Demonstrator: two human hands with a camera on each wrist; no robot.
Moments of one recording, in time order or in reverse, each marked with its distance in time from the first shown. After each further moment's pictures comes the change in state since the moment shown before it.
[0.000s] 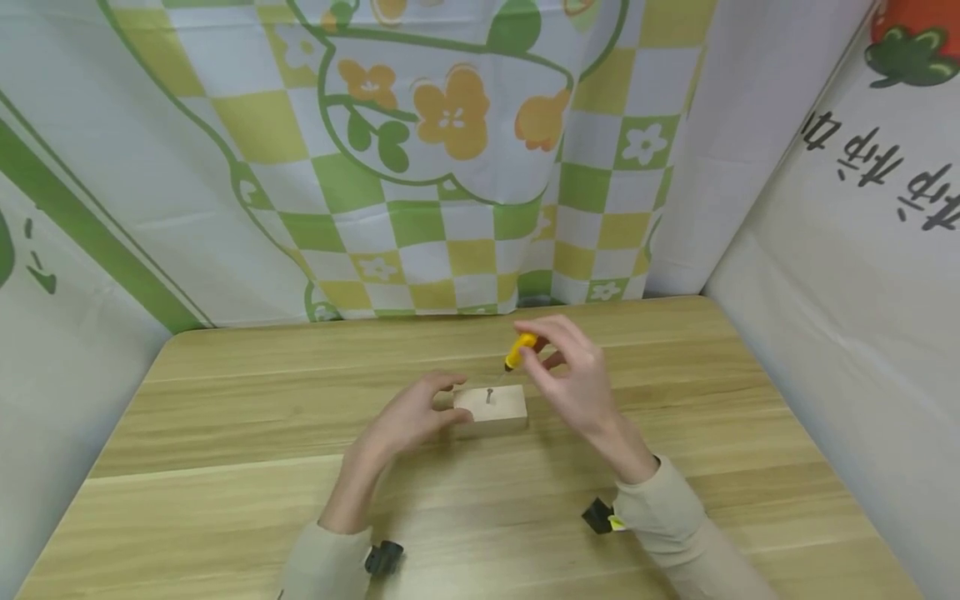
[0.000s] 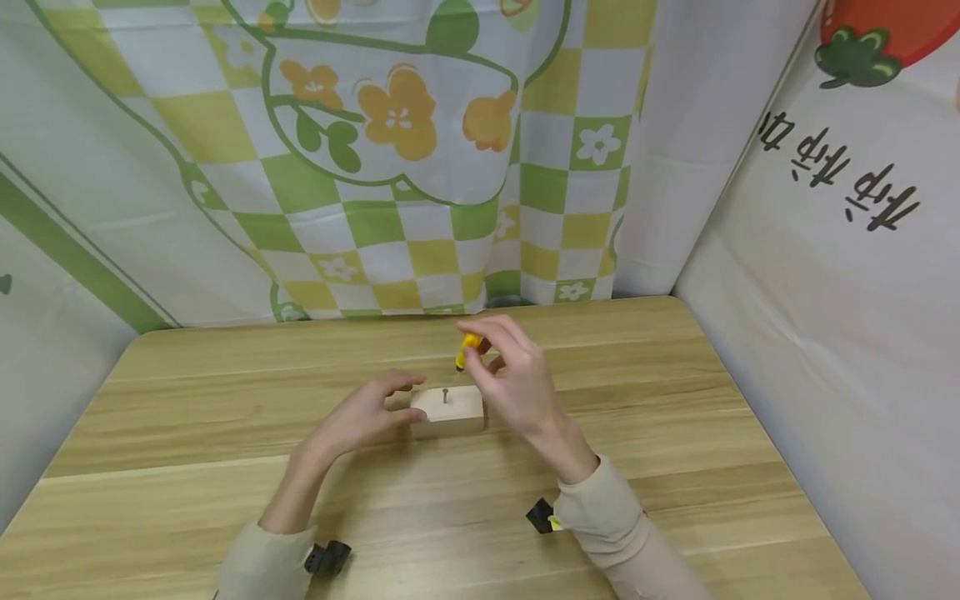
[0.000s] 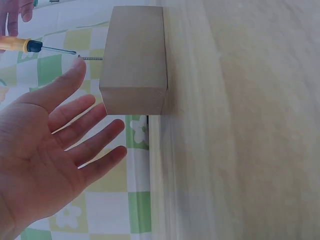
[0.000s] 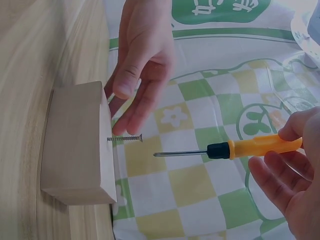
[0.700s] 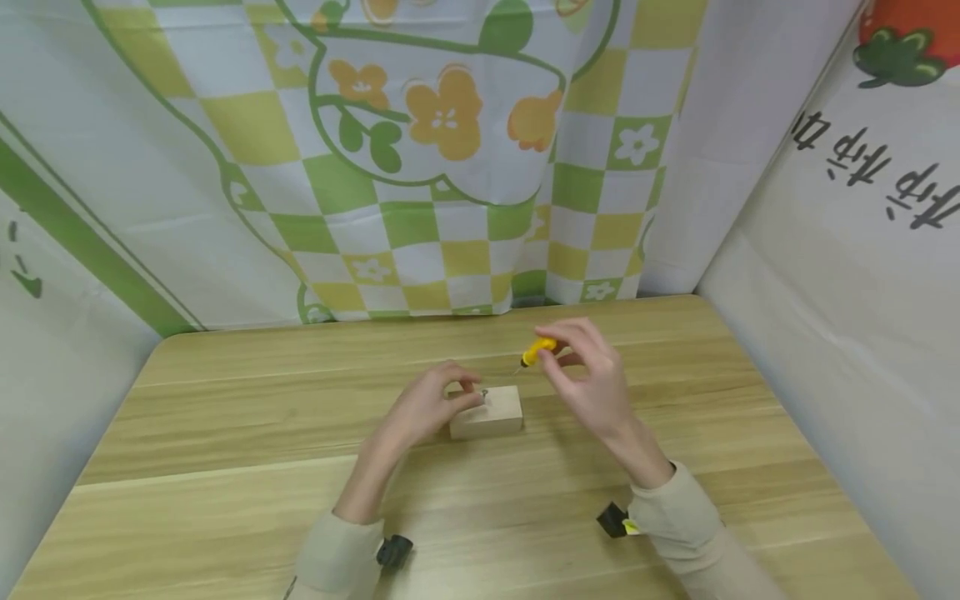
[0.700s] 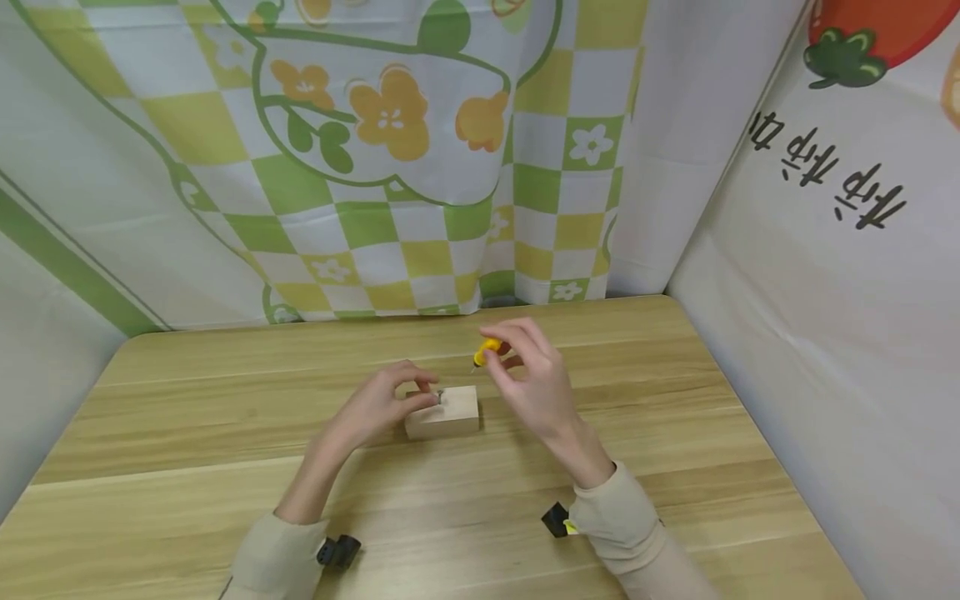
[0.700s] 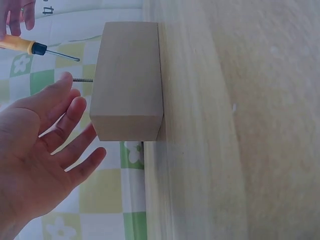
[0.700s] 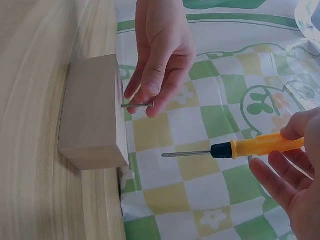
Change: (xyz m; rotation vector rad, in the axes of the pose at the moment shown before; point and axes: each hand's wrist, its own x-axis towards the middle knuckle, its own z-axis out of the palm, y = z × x) left_hand 0.017 0.012 0.010 -0.002 0.065 0.111; right_hand -0.011 0.013 -0.020 -0.022 0.040 -0.022
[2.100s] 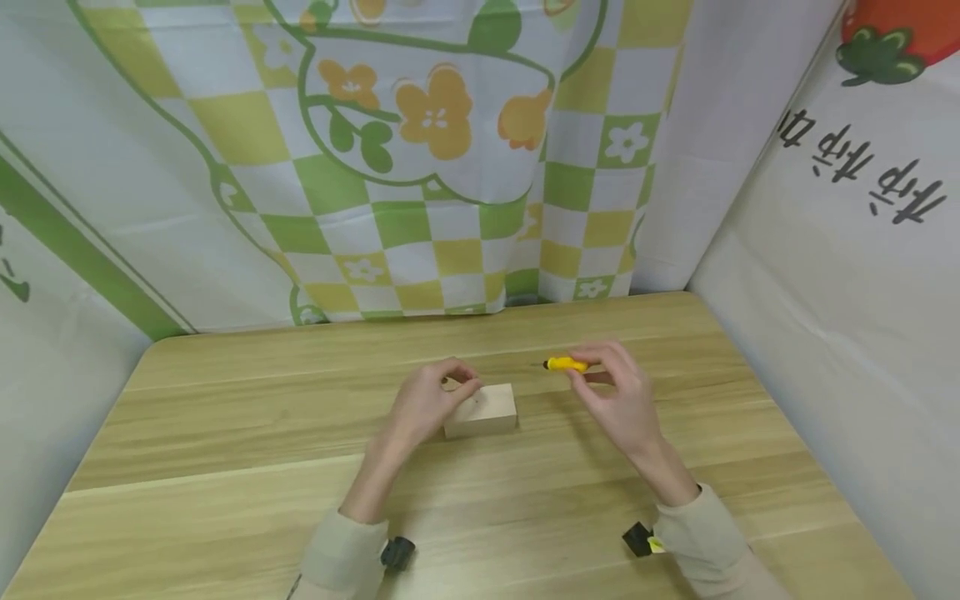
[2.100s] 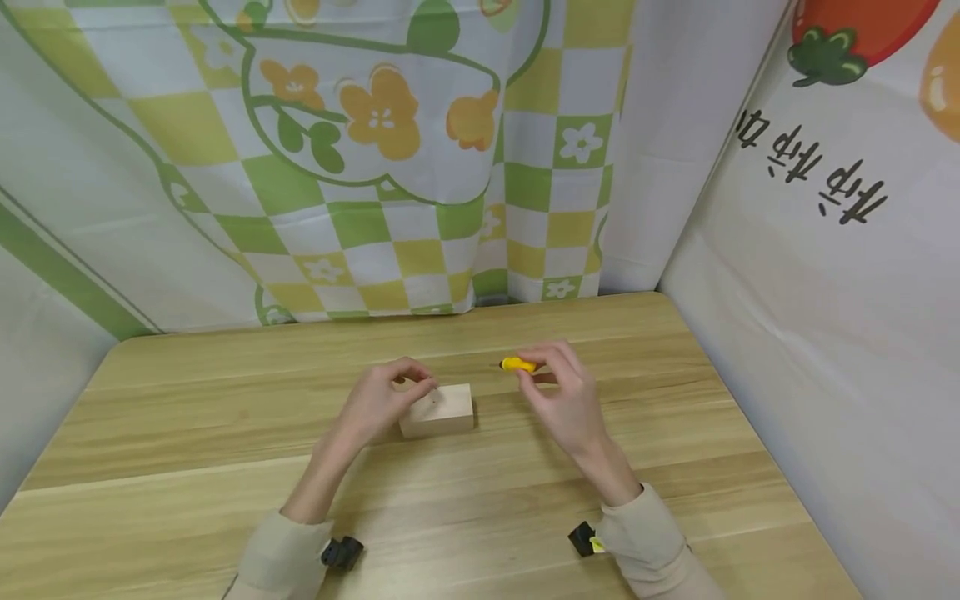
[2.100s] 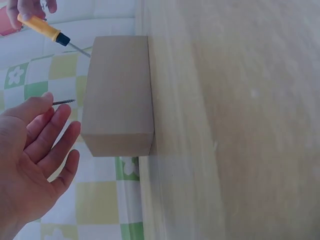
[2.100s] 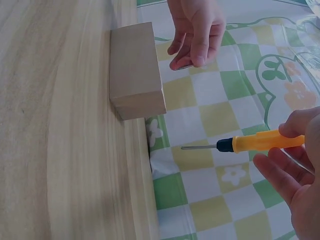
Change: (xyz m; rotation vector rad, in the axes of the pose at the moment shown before) left_hand 0.005 0.010 0.011 -0.016 0.174 -0.034; right_hand -0.037 0.013 -0.031 -0.097 0.011 0.089
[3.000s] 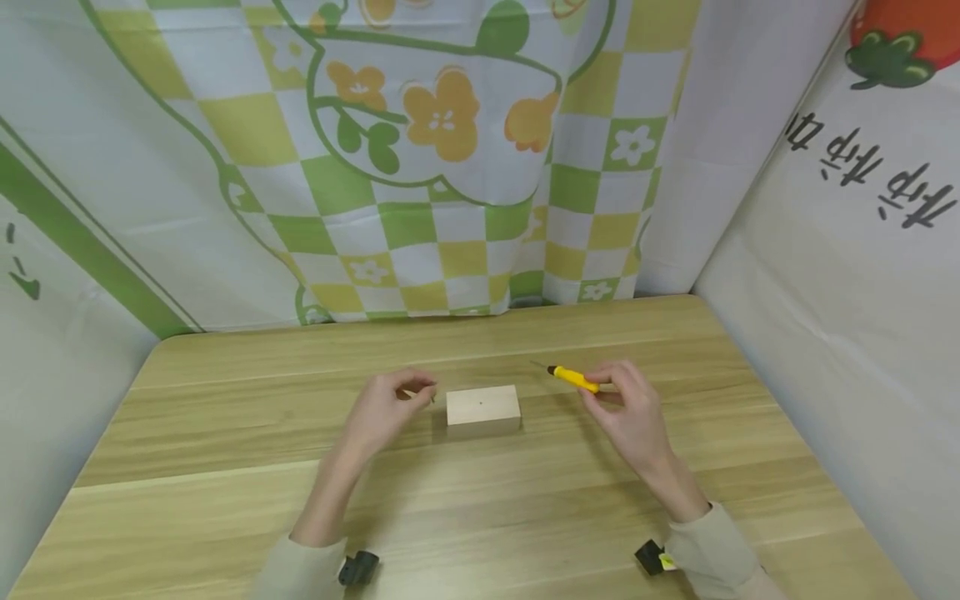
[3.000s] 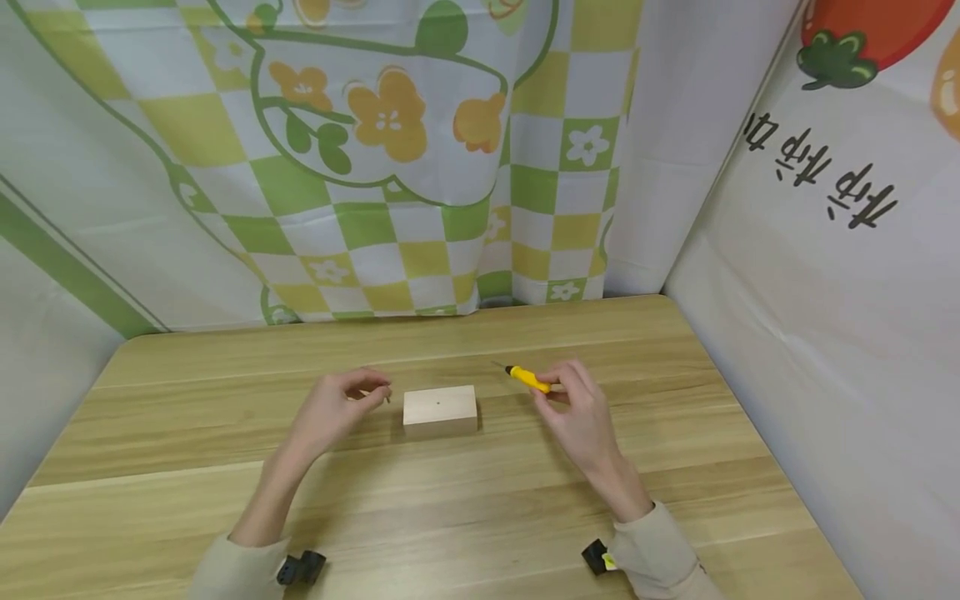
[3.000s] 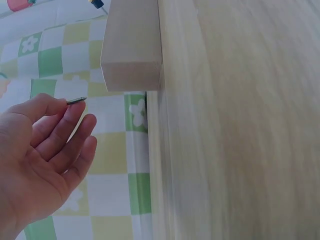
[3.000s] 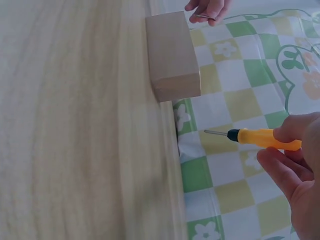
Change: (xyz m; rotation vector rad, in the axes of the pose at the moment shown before) left_hand -0.029 -0.027 -0.046 -0.036 -0.031 -0.120; right_hand -0.027 0.024 -0.001 -0.076 -0.039 0.050
